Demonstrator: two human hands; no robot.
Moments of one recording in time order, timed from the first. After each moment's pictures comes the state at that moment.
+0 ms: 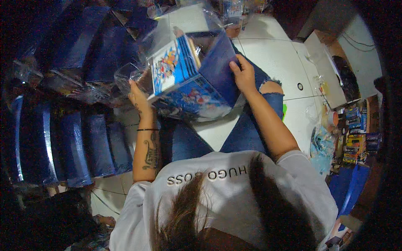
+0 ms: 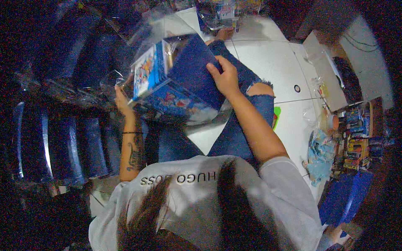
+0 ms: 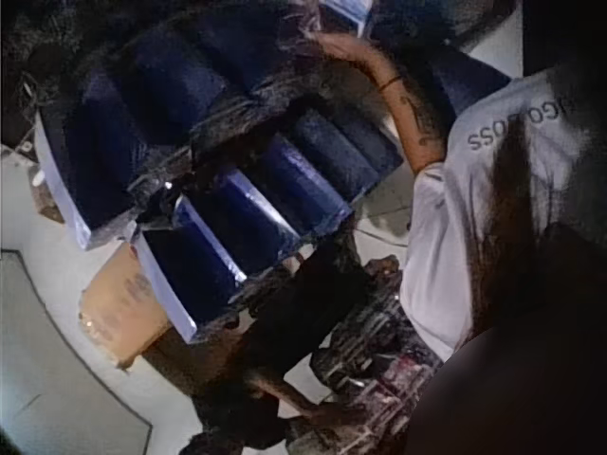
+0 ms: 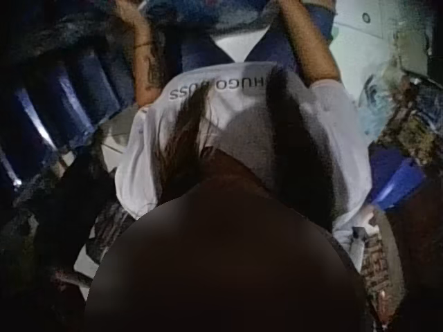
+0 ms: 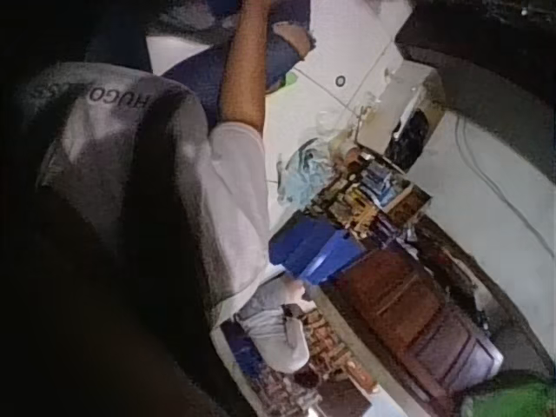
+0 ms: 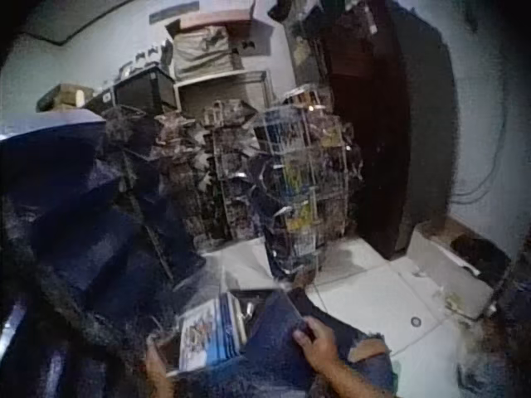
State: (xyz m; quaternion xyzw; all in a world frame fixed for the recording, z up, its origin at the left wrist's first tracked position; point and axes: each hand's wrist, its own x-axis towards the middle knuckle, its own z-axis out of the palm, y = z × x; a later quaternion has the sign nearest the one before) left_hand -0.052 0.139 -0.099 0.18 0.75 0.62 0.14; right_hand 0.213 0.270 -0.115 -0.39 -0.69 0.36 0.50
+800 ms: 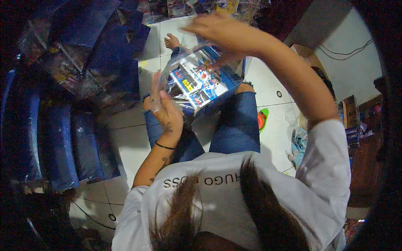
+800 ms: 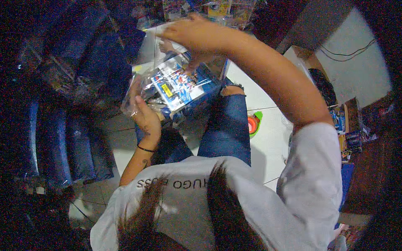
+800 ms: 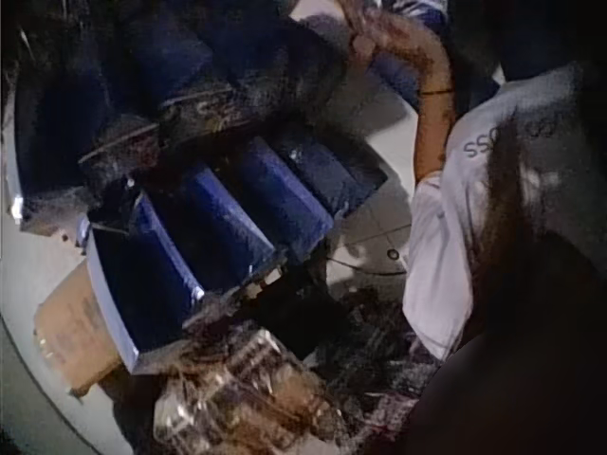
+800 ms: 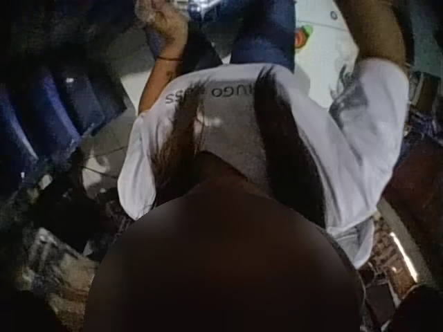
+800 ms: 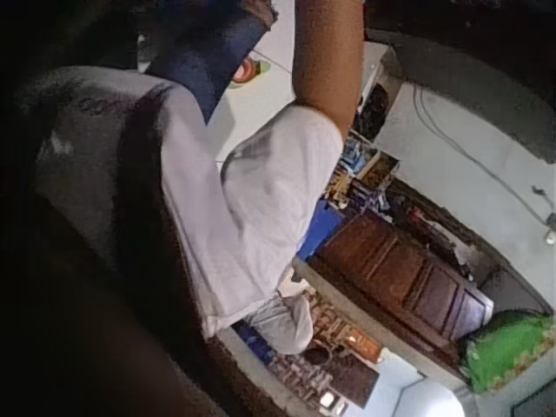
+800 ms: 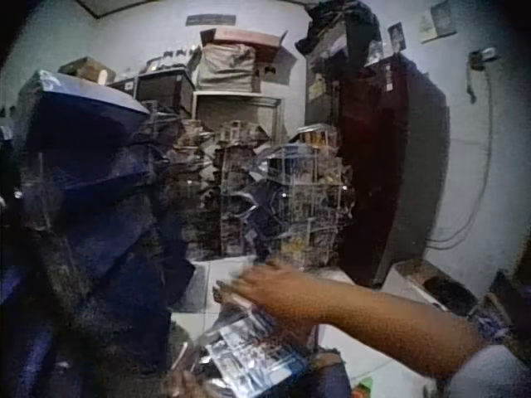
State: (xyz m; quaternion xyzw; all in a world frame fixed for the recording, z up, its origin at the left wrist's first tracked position) left_hand 0.056 0.088 -0.065 0.44 0.60 0.67 -0.01; right_hand 0.195 0.254 0.116 -0.01 -0.97 -0.20 0.15
